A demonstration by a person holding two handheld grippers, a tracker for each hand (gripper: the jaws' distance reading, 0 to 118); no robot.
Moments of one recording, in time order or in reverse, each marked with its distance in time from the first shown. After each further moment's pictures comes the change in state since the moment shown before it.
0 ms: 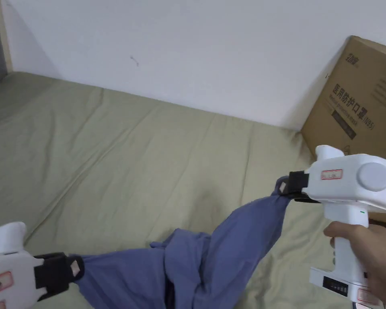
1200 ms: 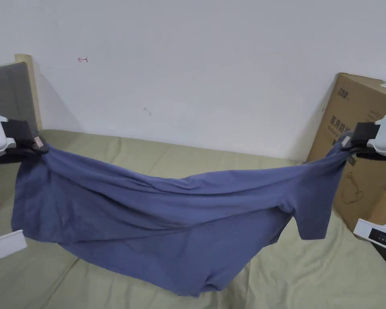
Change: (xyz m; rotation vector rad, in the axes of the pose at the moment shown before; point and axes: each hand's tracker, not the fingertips) left arm 0.048 0.209 0.109 0.330 0.056 -0.052; right arm -0.024 0.077 0.153 0.347 -0.034 -0.136
